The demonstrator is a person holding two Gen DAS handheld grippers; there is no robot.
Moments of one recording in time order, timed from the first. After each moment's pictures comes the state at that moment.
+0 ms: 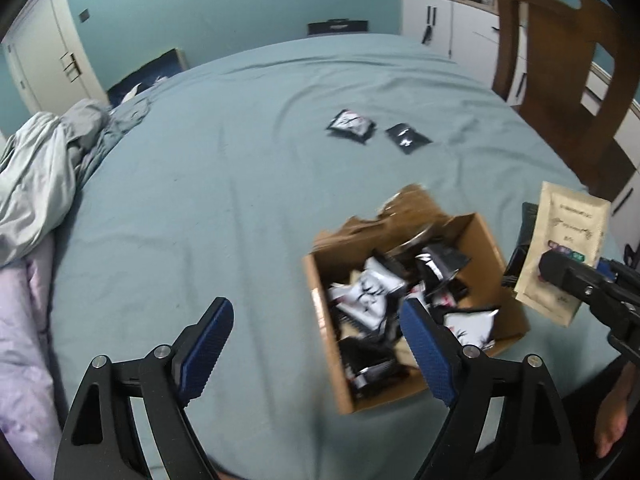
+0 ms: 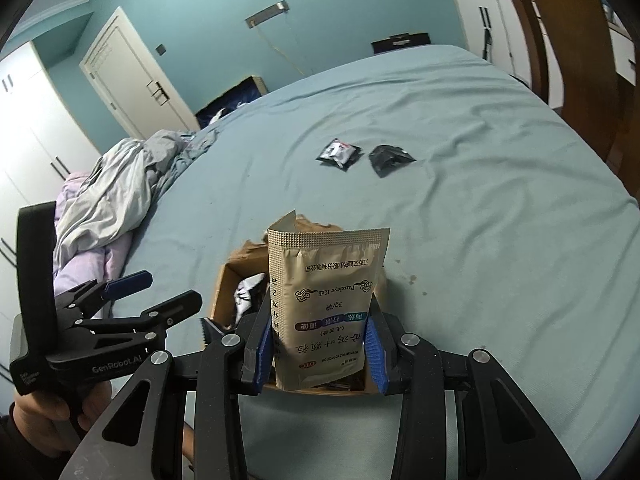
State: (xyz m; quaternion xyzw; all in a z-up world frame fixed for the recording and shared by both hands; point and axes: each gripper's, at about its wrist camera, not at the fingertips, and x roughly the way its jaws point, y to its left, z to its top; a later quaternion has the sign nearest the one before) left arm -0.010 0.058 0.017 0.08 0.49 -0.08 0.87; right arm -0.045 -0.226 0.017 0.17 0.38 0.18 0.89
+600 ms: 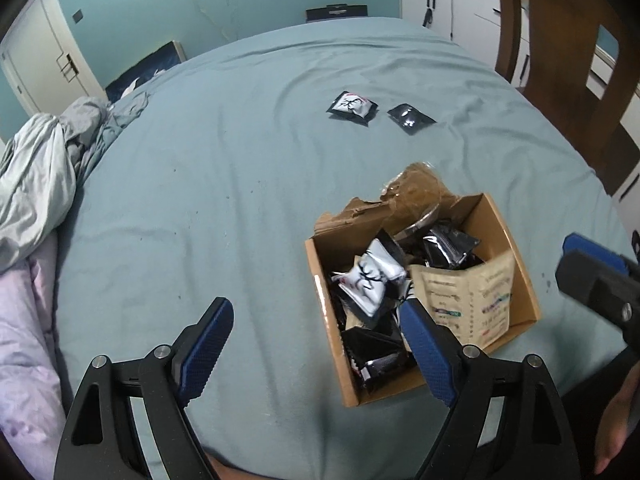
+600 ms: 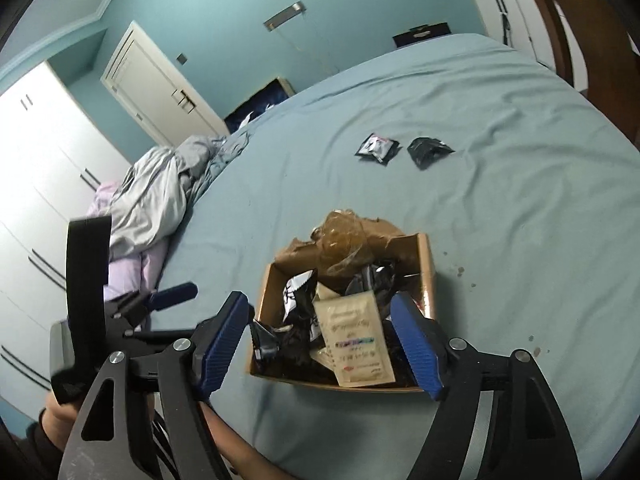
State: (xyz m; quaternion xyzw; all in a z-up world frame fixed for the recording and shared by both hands) left arm -0.010 0.048 0.007 0.11 0.50 -0.07 0.85; right arm -0.035 -0.230 0.014 0.22 0.37 0.22 0.87
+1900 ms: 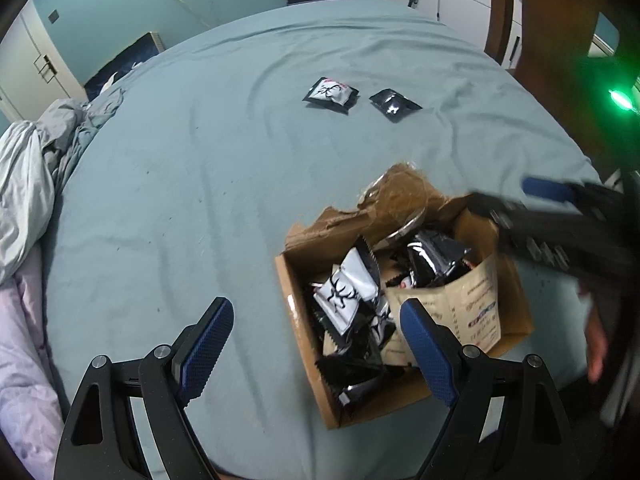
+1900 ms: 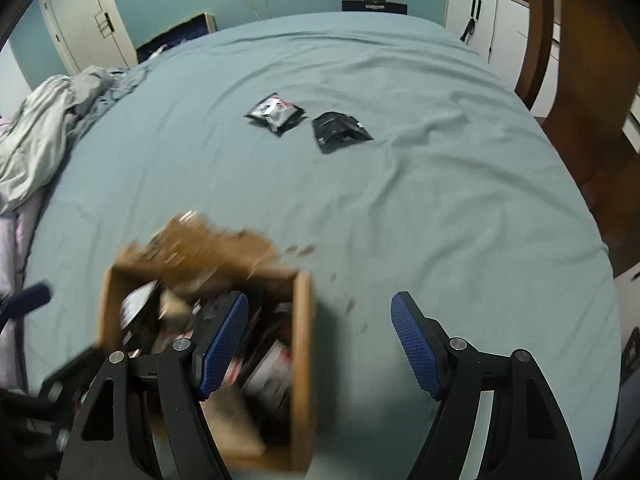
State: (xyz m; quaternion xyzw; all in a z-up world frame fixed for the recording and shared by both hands) left arm 0.018 0.029 0.000 0.12 0.54 -0.10 0.83; right arm 0.075 -0.201 -0.015 0.04 0.48 0.07 0.87
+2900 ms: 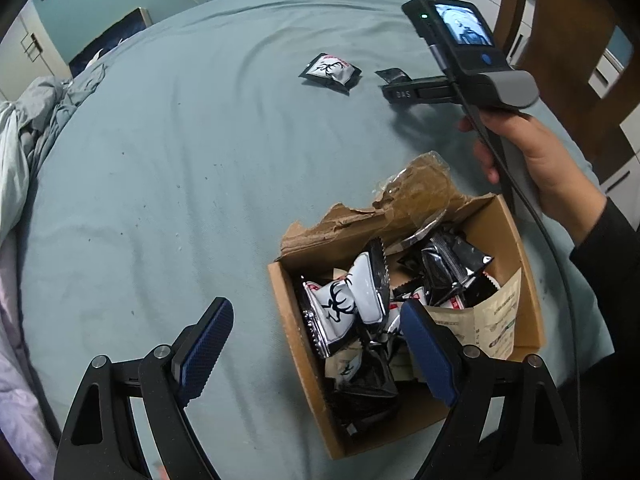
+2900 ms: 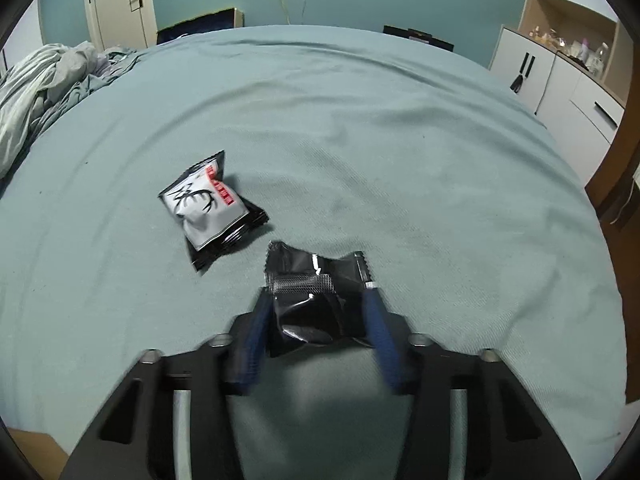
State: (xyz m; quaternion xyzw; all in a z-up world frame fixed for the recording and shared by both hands) left arm 0.046 0.042 -0.027 0.08 0.57 -0.12 0.81; right arm 0.264 -0.157 -0.097 -0.05 0.43 0.11 0.90
